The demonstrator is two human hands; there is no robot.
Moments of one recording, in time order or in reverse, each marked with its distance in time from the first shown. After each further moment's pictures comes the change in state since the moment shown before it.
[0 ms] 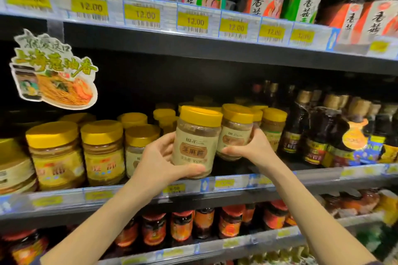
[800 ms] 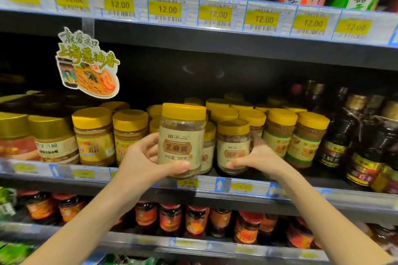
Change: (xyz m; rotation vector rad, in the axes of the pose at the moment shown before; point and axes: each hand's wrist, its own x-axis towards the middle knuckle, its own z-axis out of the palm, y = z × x) left_hand -0.034 0.011 -0.021 -0.003 0.233 -0.098; right_hand 0.023 0.012 0.024 -0.151 -0.385 0.034
